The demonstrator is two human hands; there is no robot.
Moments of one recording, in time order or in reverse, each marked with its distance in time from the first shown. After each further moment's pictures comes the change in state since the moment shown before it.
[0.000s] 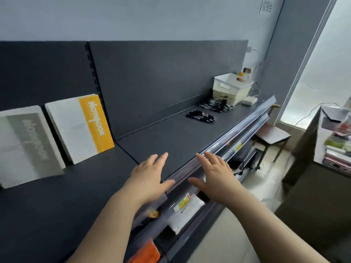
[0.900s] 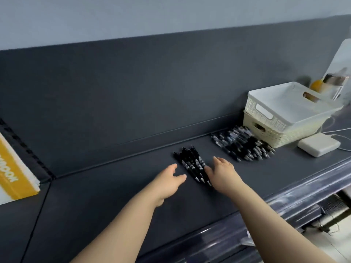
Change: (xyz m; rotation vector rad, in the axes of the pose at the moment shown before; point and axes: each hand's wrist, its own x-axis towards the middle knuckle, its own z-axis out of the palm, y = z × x) left_hand 0.407 0.127 0.040 -0.904 0.062 -0.613; right_hand 0.418 0.260 -0.010 0.184 -0.257 -0.116
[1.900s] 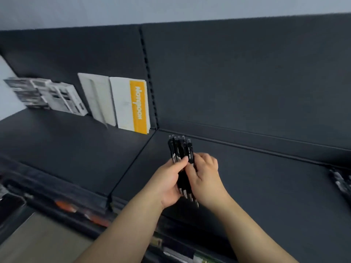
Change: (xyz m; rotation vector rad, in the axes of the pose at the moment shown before) left_hand -0.113 -0.063 -0.063 -1.166 0.537 0.040; right_hand -0.065 -0.169 0.072 0.463 -0.278 -0.832
